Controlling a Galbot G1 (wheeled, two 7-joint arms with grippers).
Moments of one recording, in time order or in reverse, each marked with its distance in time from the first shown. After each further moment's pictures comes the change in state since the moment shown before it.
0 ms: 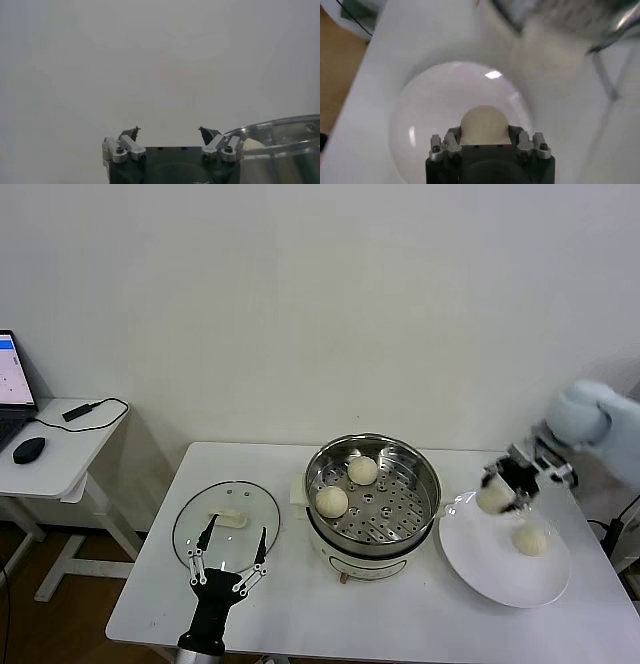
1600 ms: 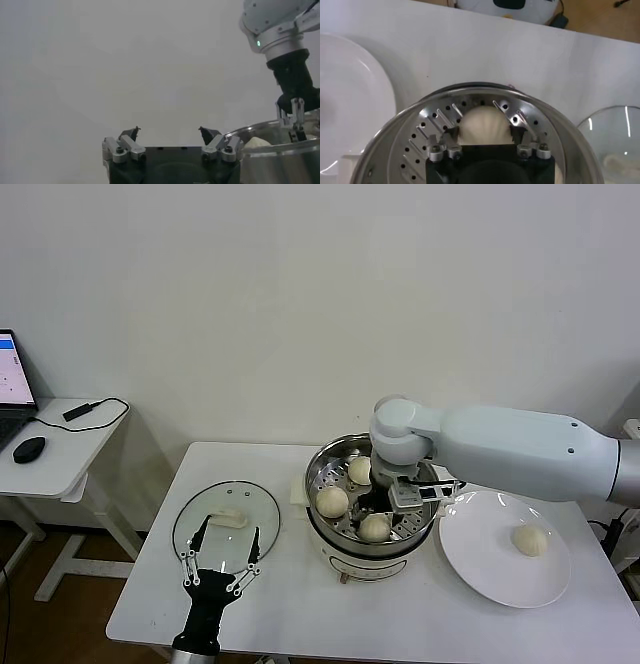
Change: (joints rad) left arm 0.002 0.000 -0.017 0.011 -0.007 -0.018 -0.016; right arm -0.093 0.353 -0.031 0.226 -0.335 0.425 0.039
